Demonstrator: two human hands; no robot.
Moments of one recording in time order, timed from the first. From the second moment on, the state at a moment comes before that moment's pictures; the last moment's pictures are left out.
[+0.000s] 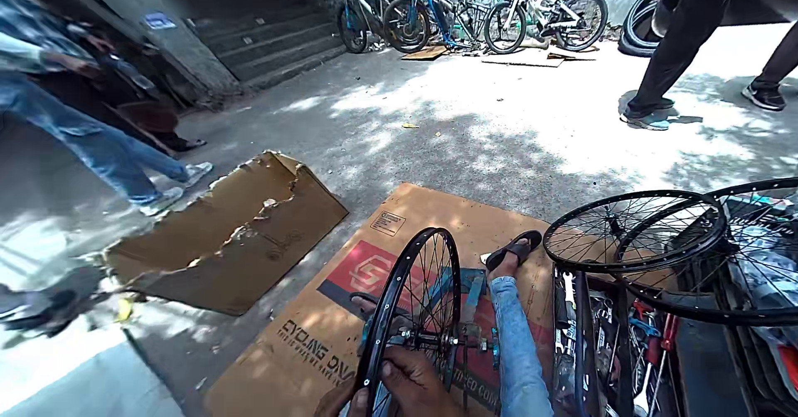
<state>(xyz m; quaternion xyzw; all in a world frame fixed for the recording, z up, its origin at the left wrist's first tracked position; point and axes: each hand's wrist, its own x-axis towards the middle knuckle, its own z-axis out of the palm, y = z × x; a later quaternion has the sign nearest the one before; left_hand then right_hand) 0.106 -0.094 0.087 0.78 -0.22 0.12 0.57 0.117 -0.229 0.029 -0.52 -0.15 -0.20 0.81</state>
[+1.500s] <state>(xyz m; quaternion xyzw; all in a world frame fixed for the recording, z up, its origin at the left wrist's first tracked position) 0.112 -0.098 0.086 0.75 -0.07 0.16 0.64 0.131 -0.202 0.037 -0.63 0.02 -0.34 0.70</state>
